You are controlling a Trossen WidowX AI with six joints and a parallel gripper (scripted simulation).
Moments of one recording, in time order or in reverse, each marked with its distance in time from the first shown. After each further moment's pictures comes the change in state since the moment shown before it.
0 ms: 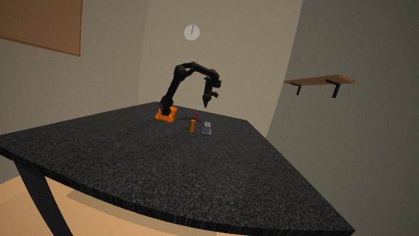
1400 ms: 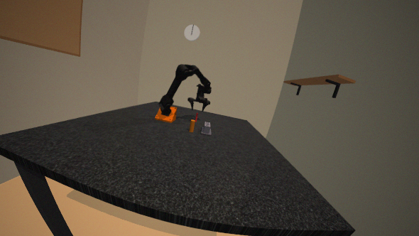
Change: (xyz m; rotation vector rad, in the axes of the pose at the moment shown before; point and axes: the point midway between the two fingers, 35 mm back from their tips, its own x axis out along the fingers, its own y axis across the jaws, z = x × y) arm 0.061 0.071 -0.064 1.161 0.020 -0.044
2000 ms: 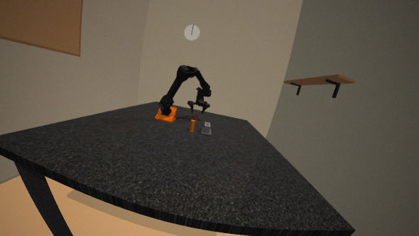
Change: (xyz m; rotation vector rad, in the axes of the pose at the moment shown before) arm 0.027 0.003 0.000 0.003 0.002 0.005
